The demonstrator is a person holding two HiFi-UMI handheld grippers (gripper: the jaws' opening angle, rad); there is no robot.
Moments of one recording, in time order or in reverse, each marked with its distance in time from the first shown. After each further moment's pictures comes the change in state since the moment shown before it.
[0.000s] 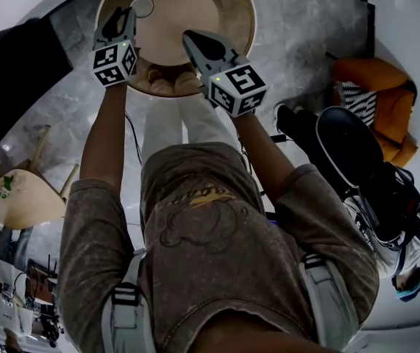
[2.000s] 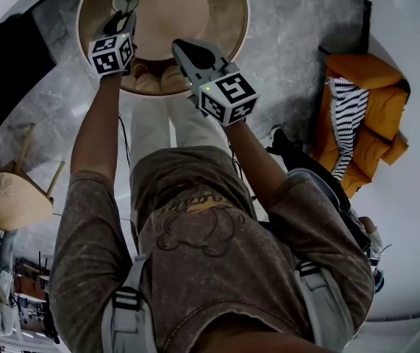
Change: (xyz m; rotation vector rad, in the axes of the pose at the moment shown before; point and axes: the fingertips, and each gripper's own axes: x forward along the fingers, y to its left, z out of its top) left arm 0.049 -0.011 -0.115 -0.092 0.274 -0.045; right arm 0.001 -0.017 -0.048 0.057 0.088 0.008
